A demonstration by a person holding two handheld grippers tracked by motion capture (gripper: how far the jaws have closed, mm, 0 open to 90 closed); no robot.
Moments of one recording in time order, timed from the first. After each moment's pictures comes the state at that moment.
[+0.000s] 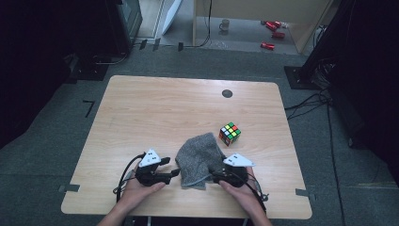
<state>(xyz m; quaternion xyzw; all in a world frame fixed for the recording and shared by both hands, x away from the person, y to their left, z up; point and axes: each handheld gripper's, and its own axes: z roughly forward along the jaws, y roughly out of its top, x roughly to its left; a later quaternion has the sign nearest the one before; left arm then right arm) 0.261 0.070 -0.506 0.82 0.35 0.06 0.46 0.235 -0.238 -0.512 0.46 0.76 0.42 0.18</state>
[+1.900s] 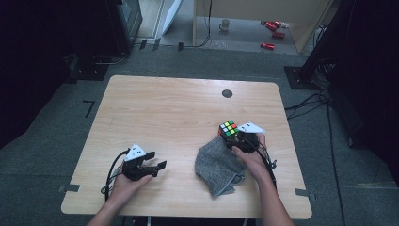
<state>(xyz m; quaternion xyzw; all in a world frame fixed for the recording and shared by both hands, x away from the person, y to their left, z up) 0.276 0.104 -0.510 0.79 0.40 0.09 0.45 0.334 -0.289 -0.497 0.50 0.73 0.40 0.24</state>
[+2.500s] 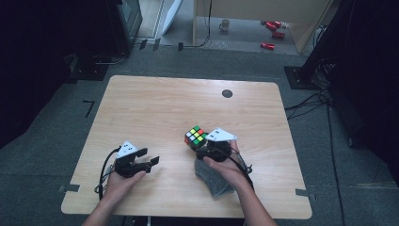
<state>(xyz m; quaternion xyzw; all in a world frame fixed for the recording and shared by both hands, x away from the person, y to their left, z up) 0.284 0.131 -0.506 0.77 0.43 0.11 0.45 0.299 -0.189 -0.470 0.40 0.77 0.45 0.19</state>
